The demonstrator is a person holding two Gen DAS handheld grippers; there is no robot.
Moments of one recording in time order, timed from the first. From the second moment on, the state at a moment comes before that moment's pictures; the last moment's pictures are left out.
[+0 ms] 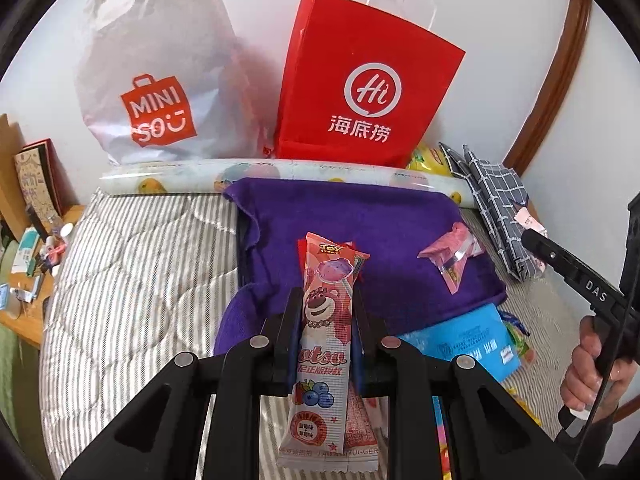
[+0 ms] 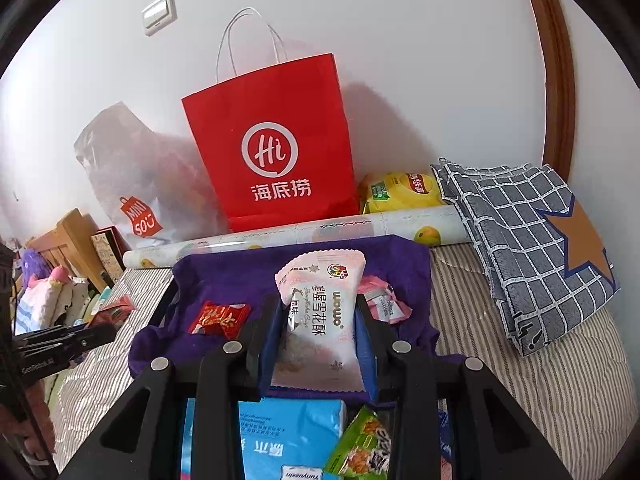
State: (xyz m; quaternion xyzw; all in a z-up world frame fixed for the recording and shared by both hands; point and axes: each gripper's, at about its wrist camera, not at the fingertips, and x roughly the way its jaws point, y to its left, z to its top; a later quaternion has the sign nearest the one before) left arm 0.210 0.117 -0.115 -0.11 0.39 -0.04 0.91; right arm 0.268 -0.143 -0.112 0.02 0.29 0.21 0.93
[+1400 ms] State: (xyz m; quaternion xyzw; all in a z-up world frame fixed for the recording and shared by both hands) left arm 0.280 0.124 -0.173 -0.15 0.42 -0.05 0.90; right arm 0.333 -0.139 -0.171 0.01 0.36 0.19 0.91
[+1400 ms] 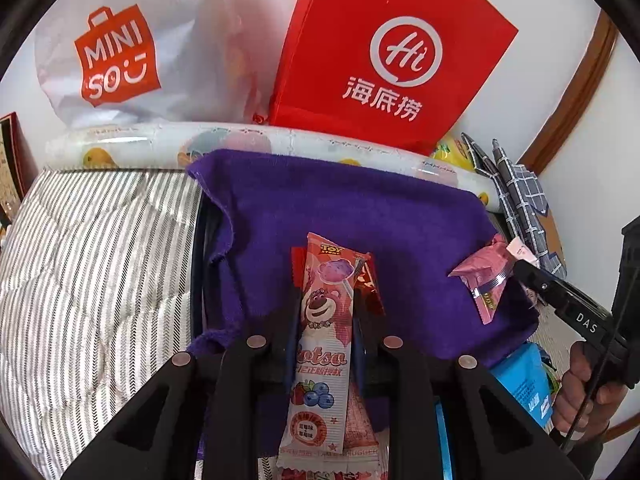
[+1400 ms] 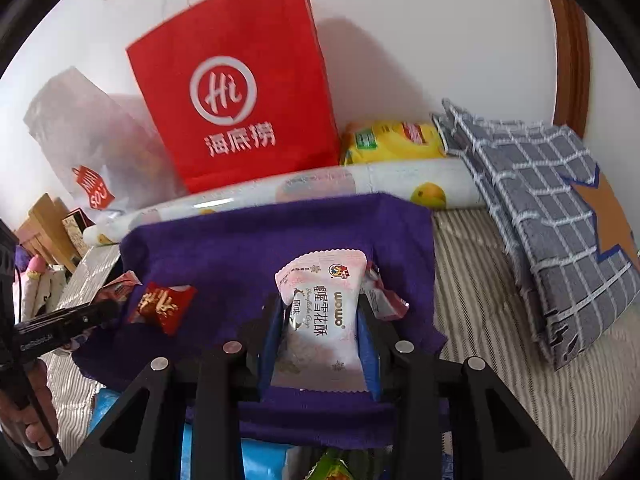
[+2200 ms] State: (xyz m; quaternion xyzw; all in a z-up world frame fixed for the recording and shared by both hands) left arm 0.276 0.111 -0.160 -0.14 0.40 -0.06 0.90; right arm 0.317 -0.147 -0.152 0.03 0.32 0.18 0.93
